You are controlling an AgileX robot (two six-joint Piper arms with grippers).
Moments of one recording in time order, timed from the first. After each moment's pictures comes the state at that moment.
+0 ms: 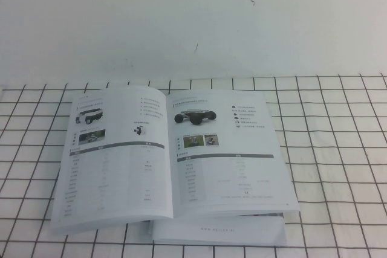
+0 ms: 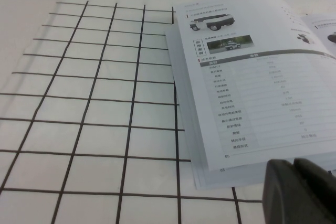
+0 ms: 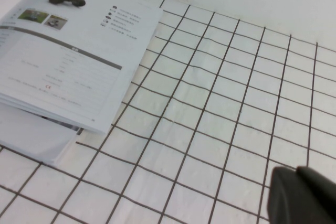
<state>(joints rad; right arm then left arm) 0.37 0.24 -0.39 -0.21 0.75 0.06 -0.07 -0.01 0.02 0.00 0.38 -0.17</state>
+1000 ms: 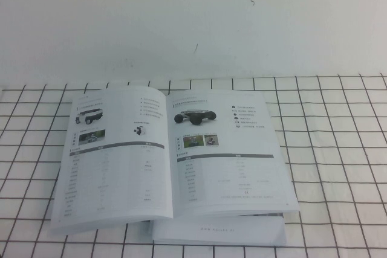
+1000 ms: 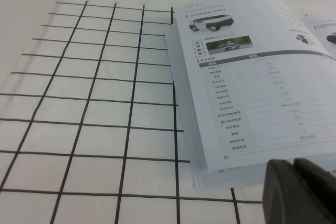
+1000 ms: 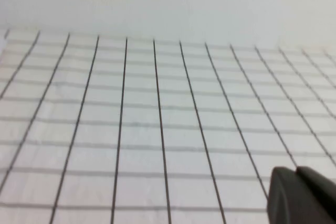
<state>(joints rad) -0.14 -0.01 0.02 -0.11 0.33 -0.02 -0.07 -0.01 0.02 0.00 0.38 -0.17</state>
